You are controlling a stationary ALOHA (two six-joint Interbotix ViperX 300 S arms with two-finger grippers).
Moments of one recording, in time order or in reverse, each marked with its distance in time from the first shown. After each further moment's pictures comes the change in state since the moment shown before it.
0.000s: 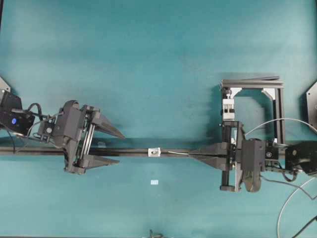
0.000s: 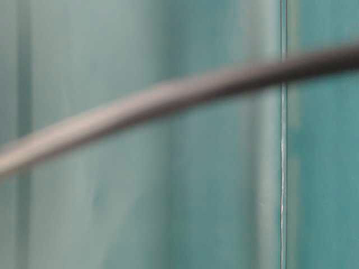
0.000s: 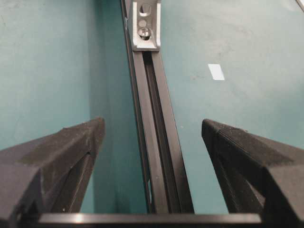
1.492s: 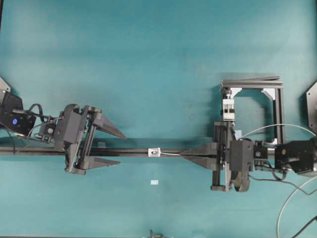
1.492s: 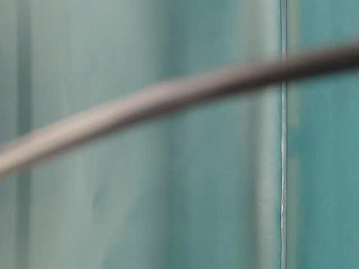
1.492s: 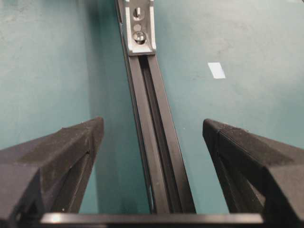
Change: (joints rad) left arm 0.000 0.000 -0.009 0.003 0.009 0.077; right arm -0.052 0.037 -0.055 -0.069 0.029 0.000
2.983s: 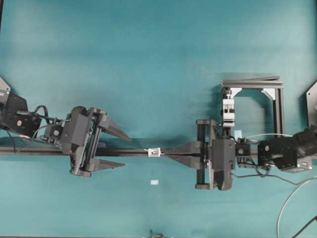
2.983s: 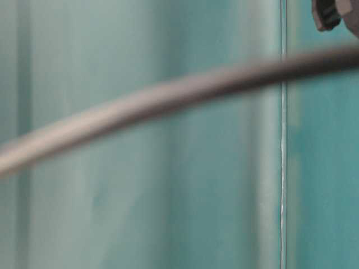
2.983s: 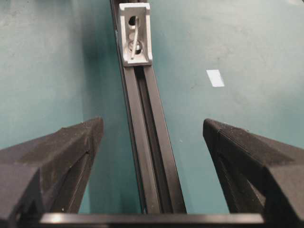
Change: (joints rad) left arm 0.002 0.000 -0.049 -0.002 0.071 0.000; right arm -0.091 0.044 -0.103 -0.127 0.061 -0.005
